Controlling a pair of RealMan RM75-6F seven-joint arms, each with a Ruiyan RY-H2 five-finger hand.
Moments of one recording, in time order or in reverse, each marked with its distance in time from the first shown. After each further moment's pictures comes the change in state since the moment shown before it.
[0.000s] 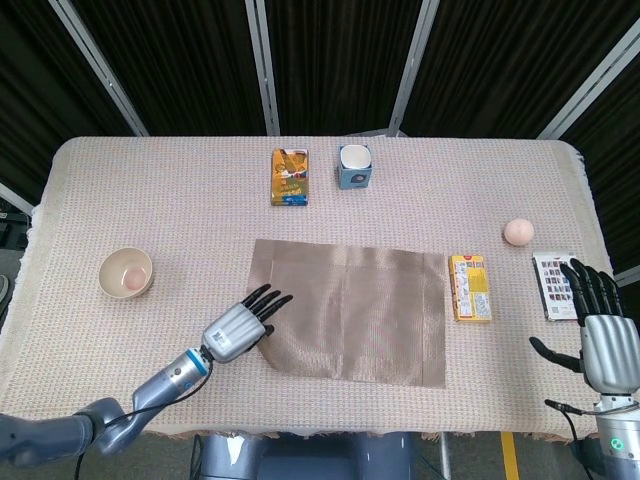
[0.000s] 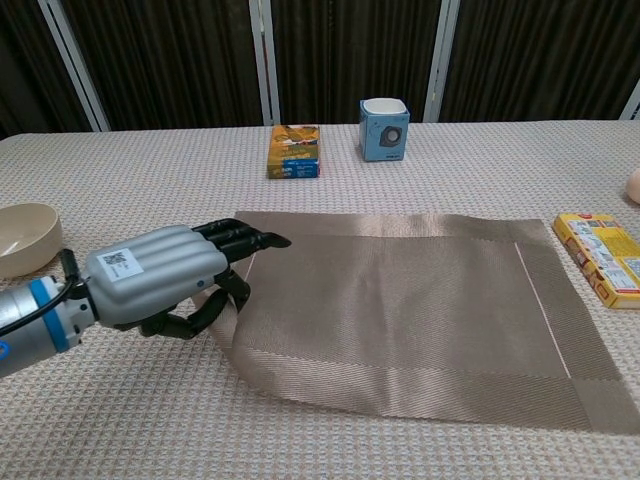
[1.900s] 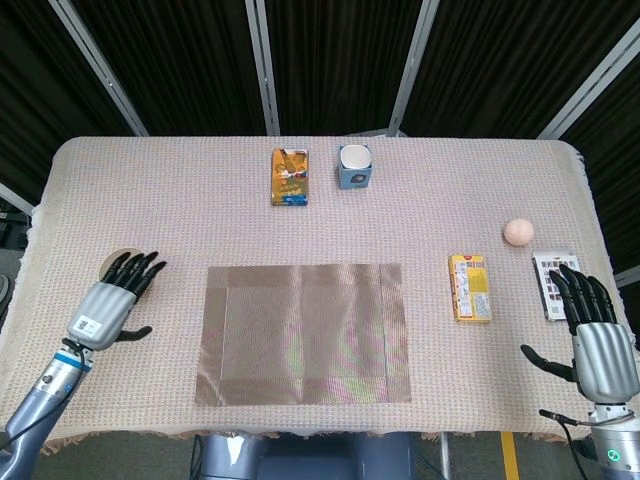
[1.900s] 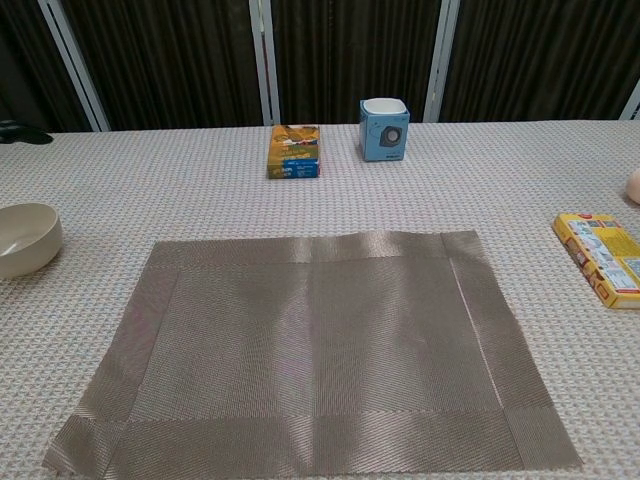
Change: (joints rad) left arm 0.235 0.433 -0.033 -0.231 -0.193 0.177 -0.111; right arm -0.022 0.011 -0.017 -0.041 -0.072 0.020 -0.009
